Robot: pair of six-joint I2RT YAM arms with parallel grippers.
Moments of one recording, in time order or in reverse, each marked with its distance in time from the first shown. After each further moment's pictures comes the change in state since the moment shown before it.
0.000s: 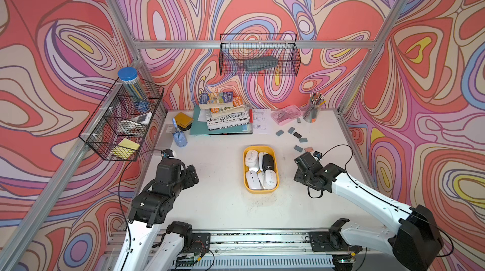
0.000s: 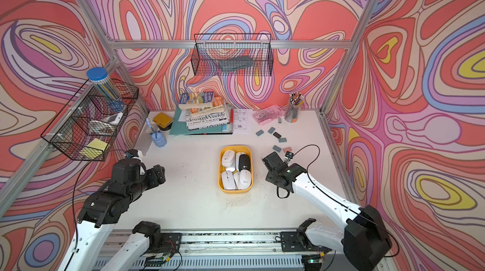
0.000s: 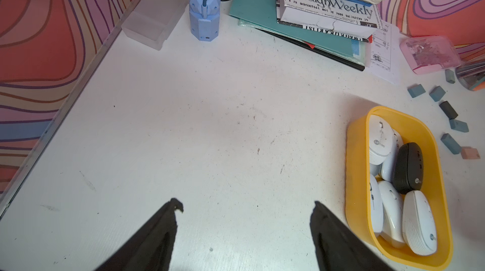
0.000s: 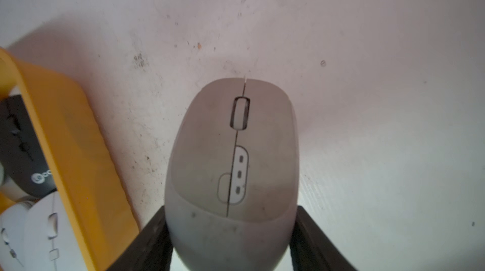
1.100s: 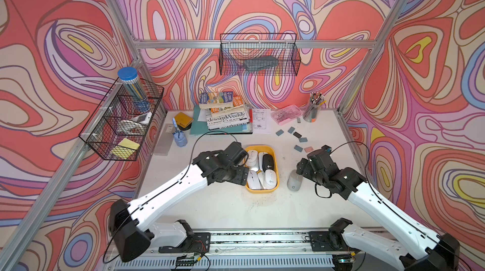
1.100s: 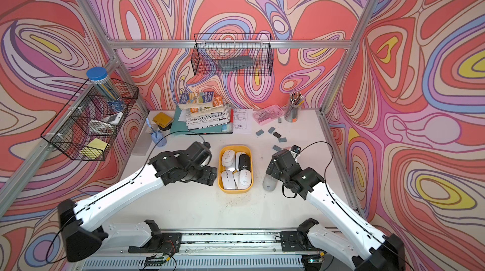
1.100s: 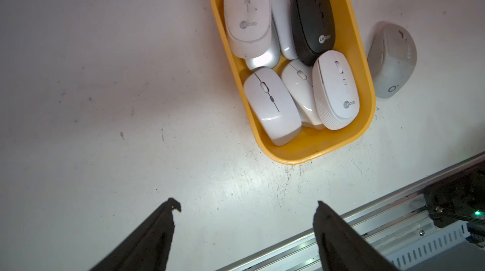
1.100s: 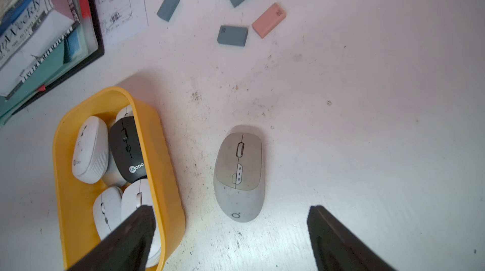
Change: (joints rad) left arm -0.658 0.737 0.321 0.019 0.069 -0.051; right arm -0.032 -0.292 0.052 -0.057 0.063 -0.050
